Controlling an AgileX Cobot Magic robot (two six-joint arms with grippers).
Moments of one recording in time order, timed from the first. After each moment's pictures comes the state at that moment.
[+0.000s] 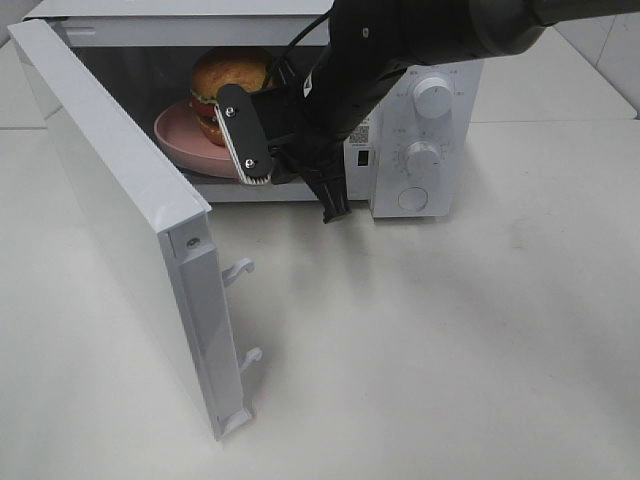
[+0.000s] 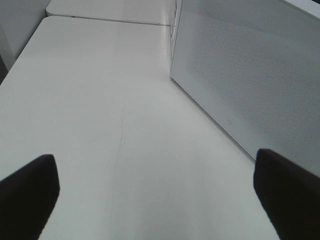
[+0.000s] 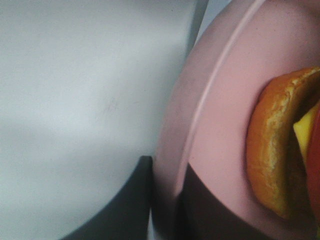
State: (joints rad) left arm -0.03 0.00 -0.50 -0.01 1.04 -0.08; right arm 0.62 2.04 -1.52 0.01 0.45 -1.39
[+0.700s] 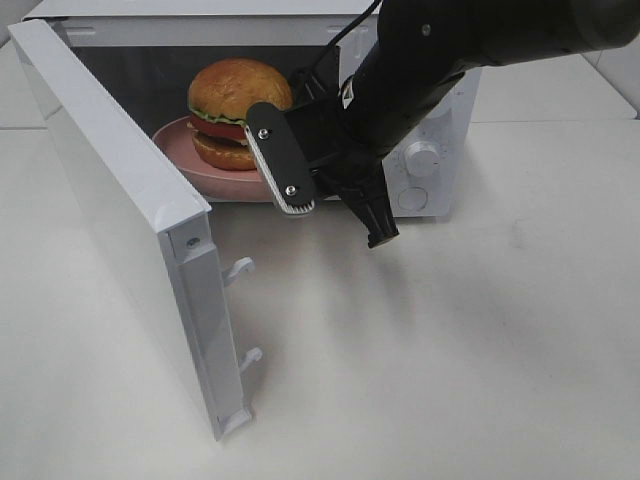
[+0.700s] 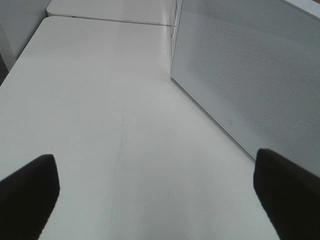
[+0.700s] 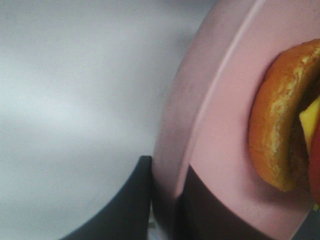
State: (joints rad) left arm -0.03 0.00 -0.50 -0.01 1.04 -0.08; right arm 0.63 1.86 -1.30 0.01 0.45 -1.44
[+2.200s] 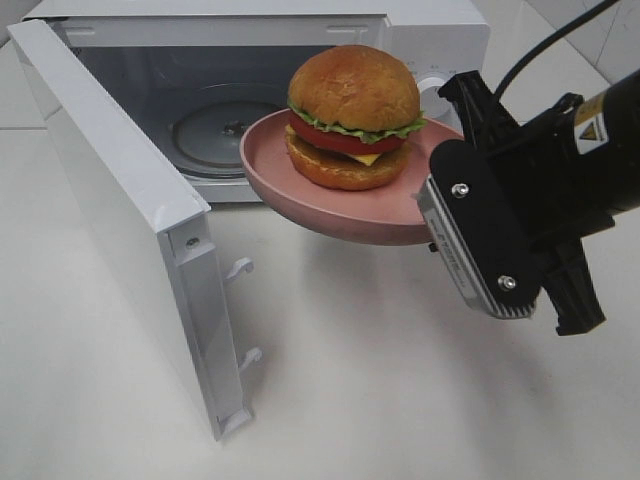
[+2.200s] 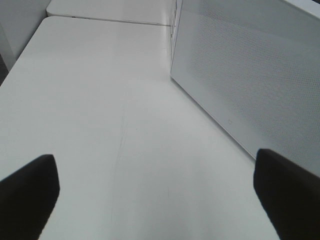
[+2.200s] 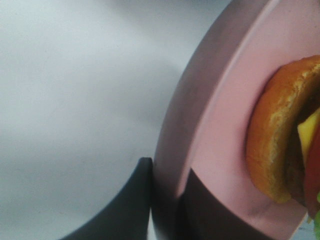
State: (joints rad) left arm -0.03 0.00 -0.50 -0.01 1.04 -0.08; right arm 0.62 1.25 -0.77 0.00 0.44 -1.44
